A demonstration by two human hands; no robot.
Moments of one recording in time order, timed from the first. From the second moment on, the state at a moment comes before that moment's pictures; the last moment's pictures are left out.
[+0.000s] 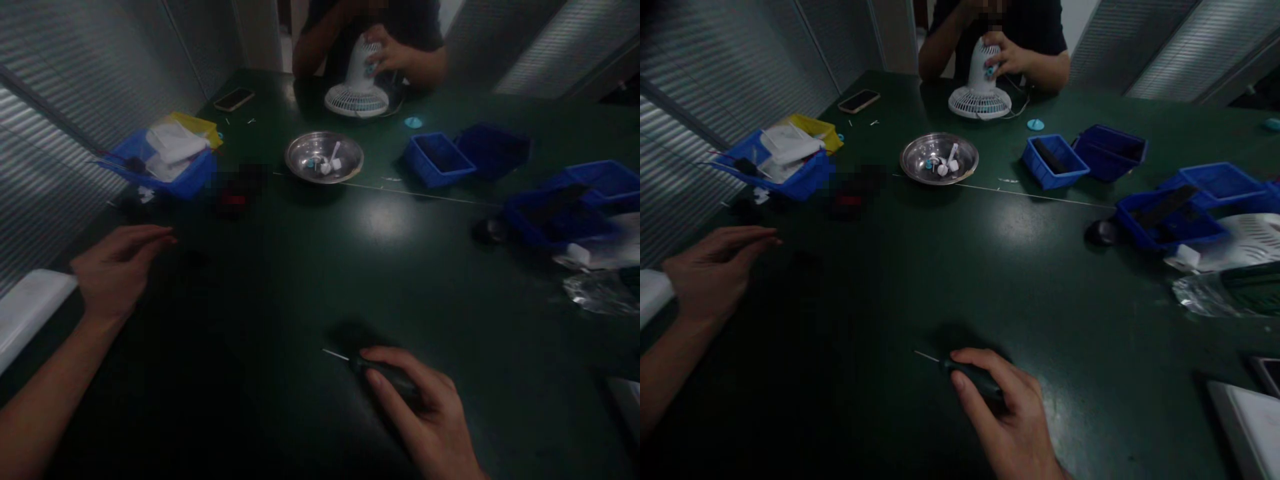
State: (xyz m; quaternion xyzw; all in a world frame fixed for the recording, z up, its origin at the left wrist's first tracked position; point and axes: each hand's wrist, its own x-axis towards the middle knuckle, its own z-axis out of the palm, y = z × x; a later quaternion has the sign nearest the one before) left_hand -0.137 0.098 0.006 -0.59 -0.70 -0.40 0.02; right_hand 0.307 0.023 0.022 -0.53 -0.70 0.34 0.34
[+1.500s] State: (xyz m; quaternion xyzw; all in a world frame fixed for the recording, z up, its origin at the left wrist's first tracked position) left_hand -0.165 0.101 0.005 -0.66 -0.67 -0.22 -0.26; right_hand 0.325 0.023 0.025 -0.58 -0.68 0.32 0.32
